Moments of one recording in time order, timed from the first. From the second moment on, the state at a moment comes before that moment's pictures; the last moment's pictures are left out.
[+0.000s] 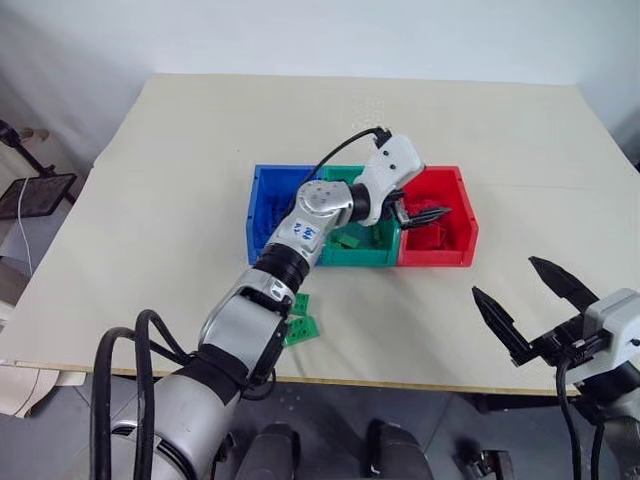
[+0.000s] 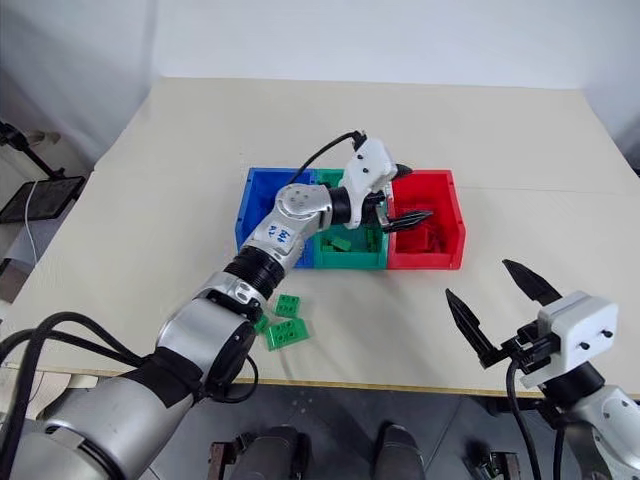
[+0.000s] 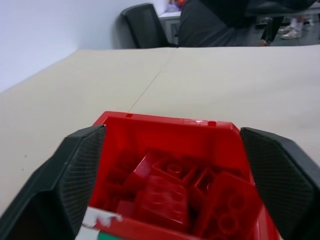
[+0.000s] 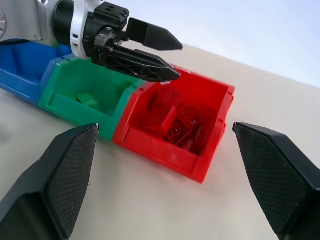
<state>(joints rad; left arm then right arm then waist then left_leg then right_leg) -1.18 0.01 -0.14 0.90 -0.05 -0.11 -0.77 0.37 -0.51 -0.48 -0.77 0.55 0.24 0.54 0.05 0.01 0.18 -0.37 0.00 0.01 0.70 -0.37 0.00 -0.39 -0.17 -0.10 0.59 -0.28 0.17</state>
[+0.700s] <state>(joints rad) -0.25 0.75 0.20 0.06 -0.37 0.12 -1.19 -0.04 -0.70 -0.14 -0.43 0.52 0.14 1.00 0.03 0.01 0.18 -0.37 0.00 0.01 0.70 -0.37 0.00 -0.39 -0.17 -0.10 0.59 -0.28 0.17</state>
